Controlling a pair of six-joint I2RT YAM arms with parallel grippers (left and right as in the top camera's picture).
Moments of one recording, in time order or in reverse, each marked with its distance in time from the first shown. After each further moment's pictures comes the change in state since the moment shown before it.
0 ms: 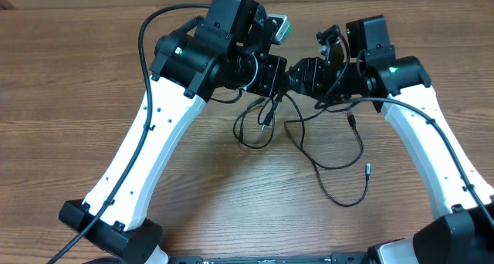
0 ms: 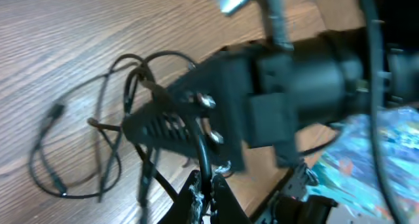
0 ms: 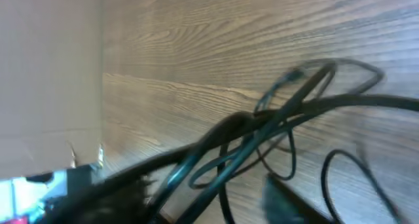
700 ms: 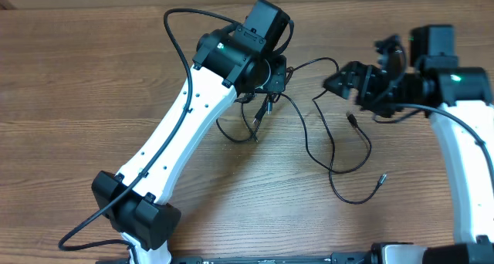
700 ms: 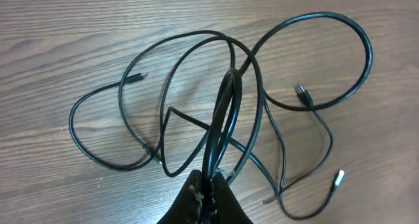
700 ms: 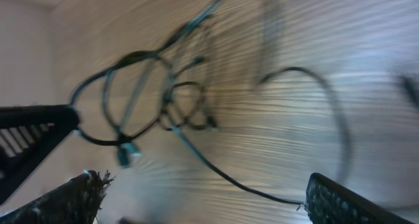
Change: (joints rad) left arm -0.065 0.132 0.000 -0.019 -0.445 -0.257; right arm -0.225 -0.121 0.000 -0.257 0.054 -0.169
